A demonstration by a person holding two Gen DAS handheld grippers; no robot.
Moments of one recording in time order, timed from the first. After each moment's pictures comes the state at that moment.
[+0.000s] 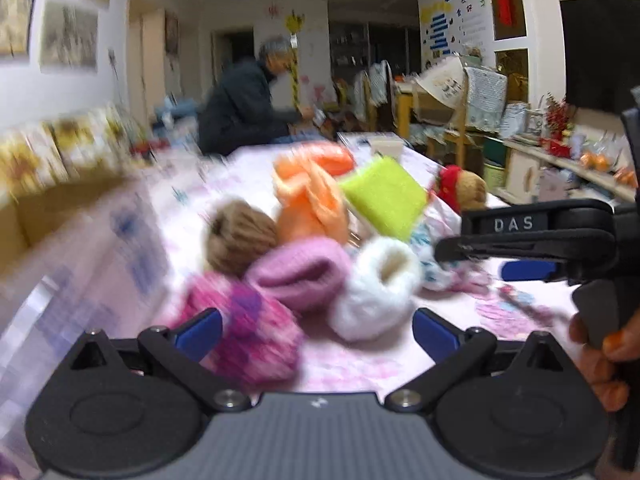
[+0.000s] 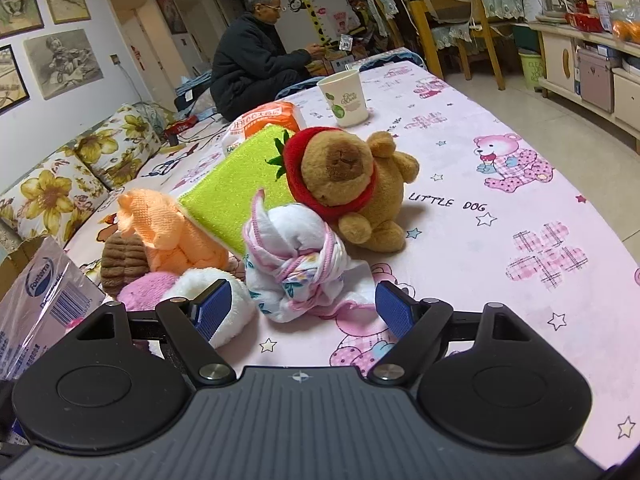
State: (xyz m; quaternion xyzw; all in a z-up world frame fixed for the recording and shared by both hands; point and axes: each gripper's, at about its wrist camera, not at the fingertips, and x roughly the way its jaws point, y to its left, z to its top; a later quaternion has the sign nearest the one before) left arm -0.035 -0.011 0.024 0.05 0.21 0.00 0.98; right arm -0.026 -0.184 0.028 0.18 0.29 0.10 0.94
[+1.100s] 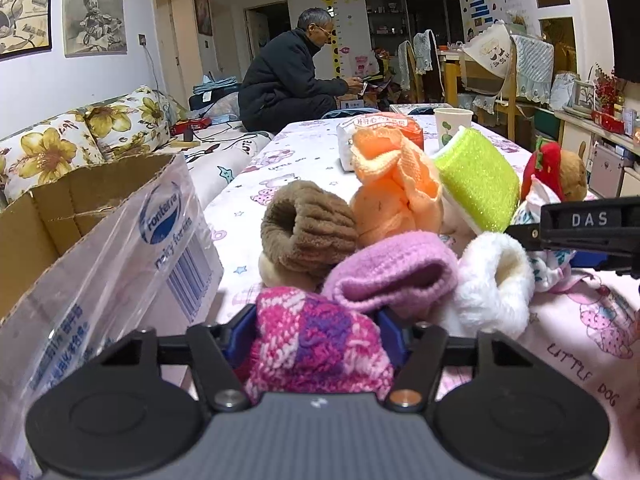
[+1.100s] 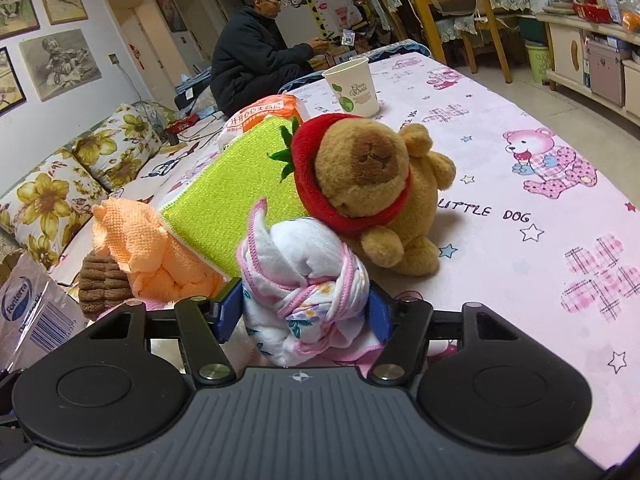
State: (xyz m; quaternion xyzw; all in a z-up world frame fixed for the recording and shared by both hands) left arm 0.014 0.018 0.015 0.05 0.27 0.06 0.96; right arm 0.013 -0.162 0.021 0.19 0.29 0.10 0.93
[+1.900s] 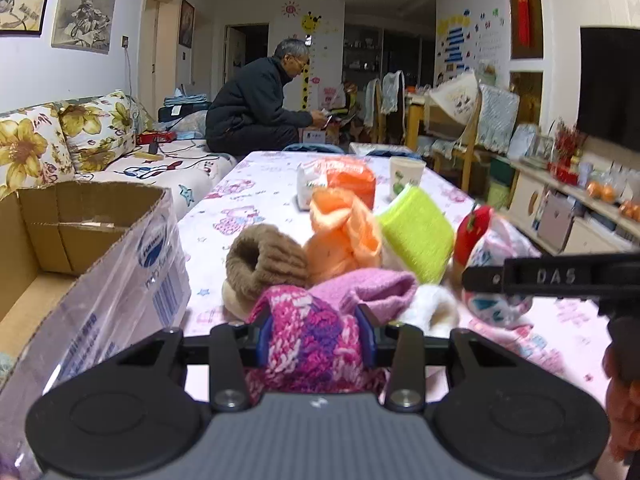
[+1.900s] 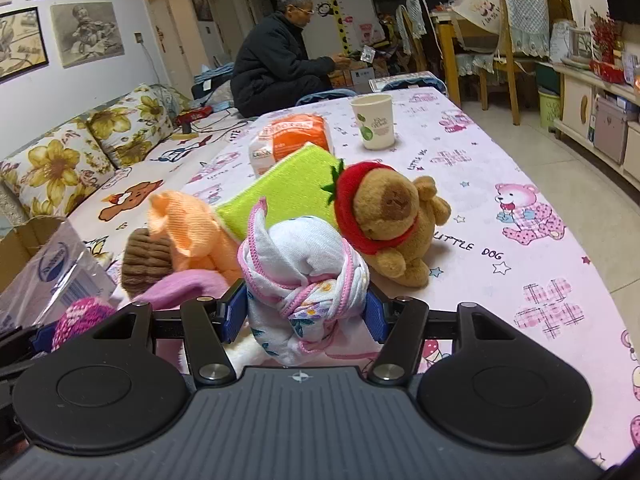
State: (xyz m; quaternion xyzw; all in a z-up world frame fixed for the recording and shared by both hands) left arm -0.013 0.026 0.043 -0.01 0.22 -0.01 0.97; right arm -0.026 -0.155 0.056 0.11 0.27 0.11 0.95
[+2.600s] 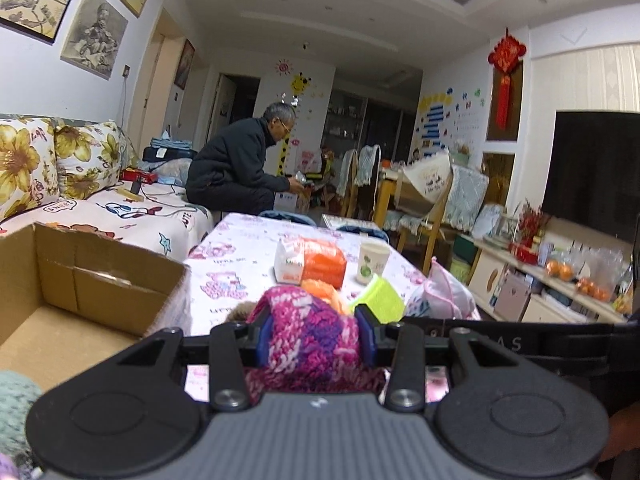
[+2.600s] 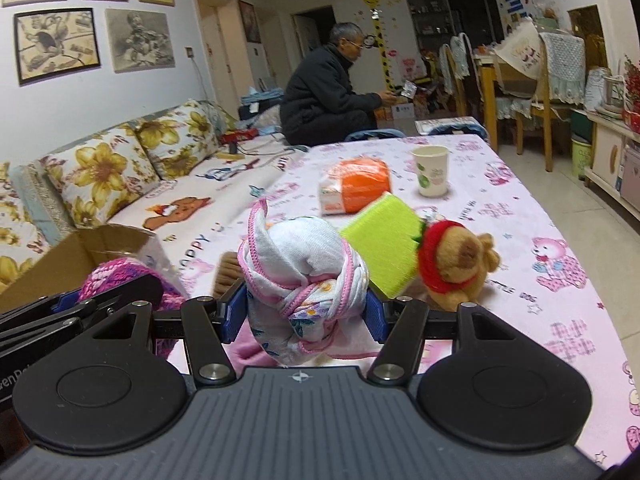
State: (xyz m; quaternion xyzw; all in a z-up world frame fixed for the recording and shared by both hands) left arm -0.047 0.057 0.077 -0.08 0.12 -0.06 0.99; right arm -0.036 -0.129 0.081 0.08 0.22 0.16 0.96
